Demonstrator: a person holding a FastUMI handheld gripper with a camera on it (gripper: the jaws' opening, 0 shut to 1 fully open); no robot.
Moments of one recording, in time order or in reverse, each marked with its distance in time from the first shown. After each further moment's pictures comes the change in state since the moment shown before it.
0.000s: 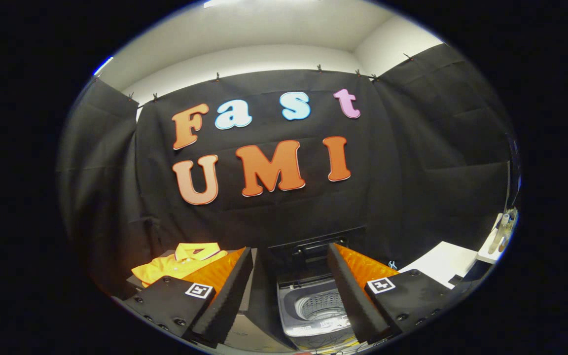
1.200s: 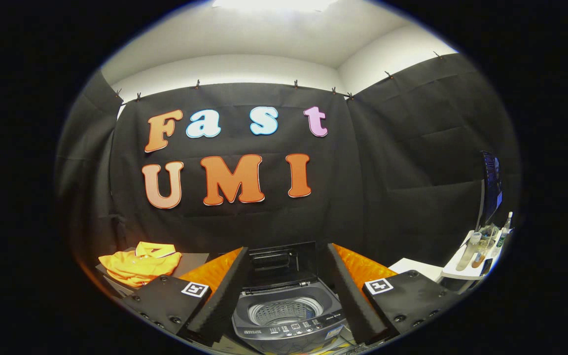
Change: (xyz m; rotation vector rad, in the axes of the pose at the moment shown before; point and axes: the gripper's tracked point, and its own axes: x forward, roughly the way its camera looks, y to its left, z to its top) arm -0.044 -0.125 0.010 -0.060 -0.100 -0.215
